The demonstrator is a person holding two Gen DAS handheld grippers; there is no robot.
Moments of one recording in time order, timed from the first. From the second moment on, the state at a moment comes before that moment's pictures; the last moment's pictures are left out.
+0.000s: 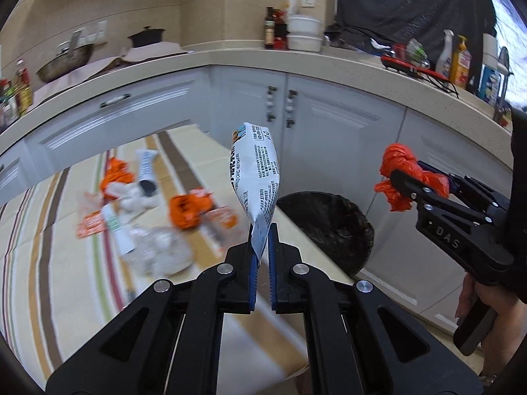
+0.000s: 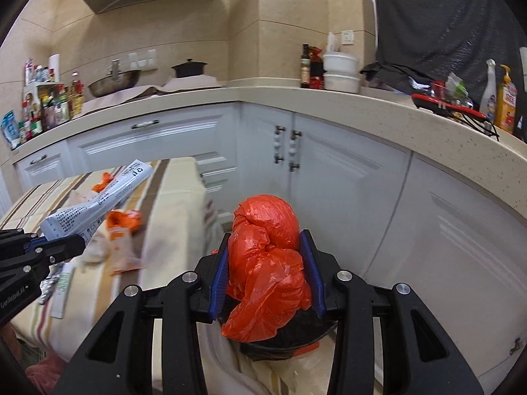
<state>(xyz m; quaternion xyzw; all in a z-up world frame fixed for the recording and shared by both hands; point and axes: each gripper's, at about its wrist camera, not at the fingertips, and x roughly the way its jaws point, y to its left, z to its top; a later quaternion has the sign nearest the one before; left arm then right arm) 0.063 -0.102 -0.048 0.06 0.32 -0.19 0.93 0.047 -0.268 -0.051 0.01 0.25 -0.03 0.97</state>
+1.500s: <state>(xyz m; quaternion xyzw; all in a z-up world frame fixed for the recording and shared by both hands) 0.064 -0.047 -0.067 0.04 0.36 -0.07 0.93 0.065 -0.219 -0.068 0.04 0.26 0.08 0.96</state>
